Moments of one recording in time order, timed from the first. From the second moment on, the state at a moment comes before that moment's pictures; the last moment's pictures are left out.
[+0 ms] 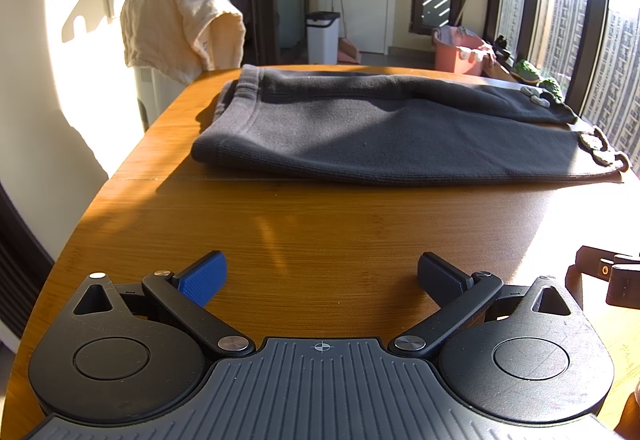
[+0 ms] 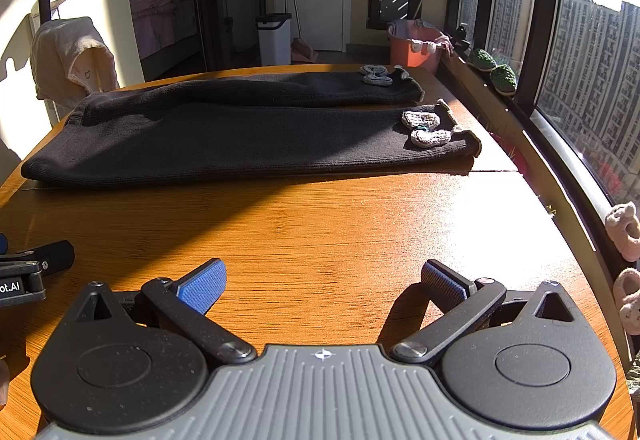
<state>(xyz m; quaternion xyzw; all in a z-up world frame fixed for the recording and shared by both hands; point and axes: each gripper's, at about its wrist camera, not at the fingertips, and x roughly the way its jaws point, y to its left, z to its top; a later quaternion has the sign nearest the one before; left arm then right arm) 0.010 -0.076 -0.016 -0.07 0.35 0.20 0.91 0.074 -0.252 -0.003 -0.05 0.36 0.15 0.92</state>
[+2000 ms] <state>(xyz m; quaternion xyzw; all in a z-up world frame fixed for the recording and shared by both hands) 0.014 -0.074 -0.017 -0.06 0.35 0.19 0.92 0.076 -0.254 -0.003 -0.05 0.36 0.17 0.92</state>
